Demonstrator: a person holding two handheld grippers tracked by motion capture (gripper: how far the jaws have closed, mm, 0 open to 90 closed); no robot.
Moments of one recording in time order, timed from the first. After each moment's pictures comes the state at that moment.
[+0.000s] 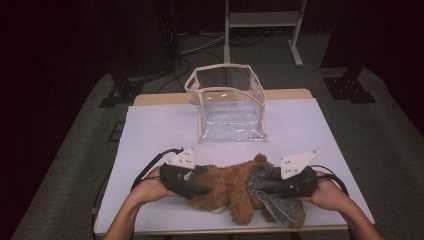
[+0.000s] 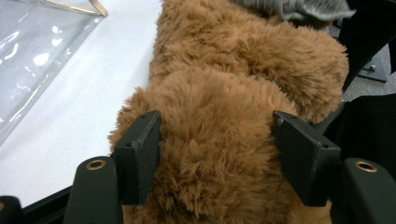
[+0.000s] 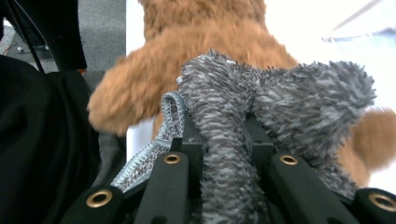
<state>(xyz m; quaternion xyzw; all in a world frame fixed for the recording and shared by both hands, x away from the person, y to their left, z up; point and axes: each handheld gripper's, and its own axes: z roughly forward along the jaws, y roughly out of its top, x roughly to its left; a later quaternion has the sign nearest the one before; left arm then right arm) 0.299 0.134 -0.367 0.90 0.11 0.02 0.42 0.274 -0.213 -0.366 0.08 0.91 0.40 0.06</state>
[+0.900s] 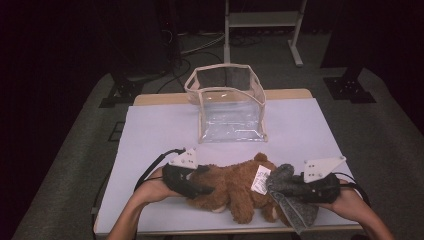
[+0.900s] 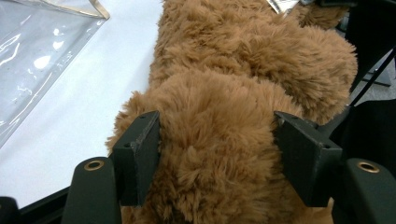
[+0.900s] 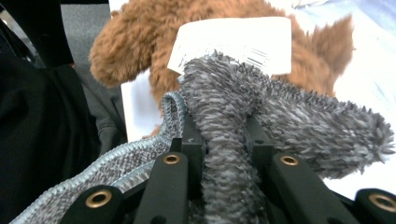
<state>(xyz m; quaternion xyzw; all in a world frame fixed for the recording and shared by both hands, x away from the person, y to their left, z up) 0.300 0.128 -0.369 0.90 0.11 0.03 0.42 0.260 -0.253 -0.369 0.13 0.90 0.41 0.08</state>
